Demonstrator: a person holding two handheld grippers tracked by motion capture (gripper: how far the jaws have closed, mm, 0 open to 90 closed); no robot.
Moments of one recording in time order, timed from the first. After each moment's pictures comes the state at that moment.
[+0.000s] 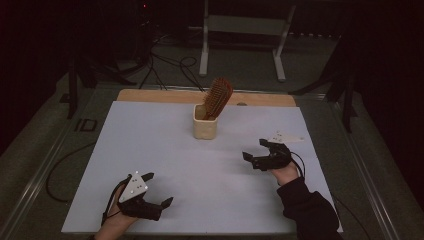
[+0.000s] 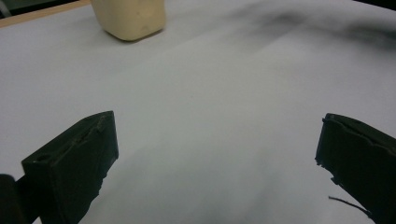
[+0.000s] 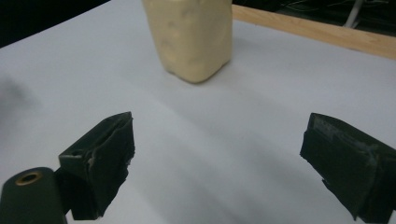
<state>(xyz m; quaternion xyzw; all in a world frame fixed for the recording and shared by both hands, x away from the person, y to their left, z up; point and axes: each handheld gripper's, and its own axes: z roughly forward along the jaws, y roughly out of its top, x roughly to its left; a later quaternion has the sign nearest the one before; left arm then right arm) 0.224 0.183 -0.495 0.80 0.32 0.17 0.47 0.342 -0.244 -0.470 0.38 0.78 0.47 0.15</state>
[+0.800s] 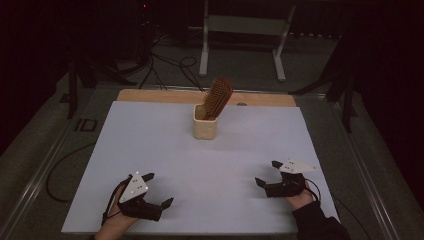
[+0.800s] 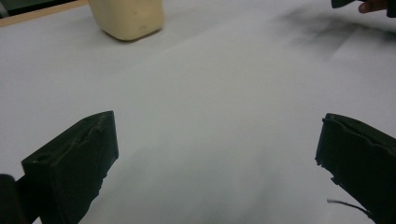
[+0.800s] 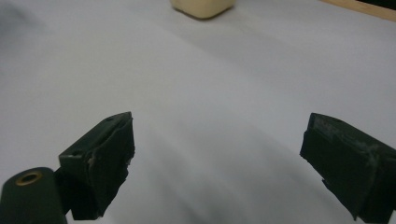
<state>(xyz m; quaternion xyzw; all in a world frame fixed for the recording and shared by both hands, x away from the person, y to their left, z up) 0.224 0.182 -0.495 0.81 0.31 0.17 0.47 0.279 -0.280 -0.500 0.35 0.81 0.44 0.19</state>
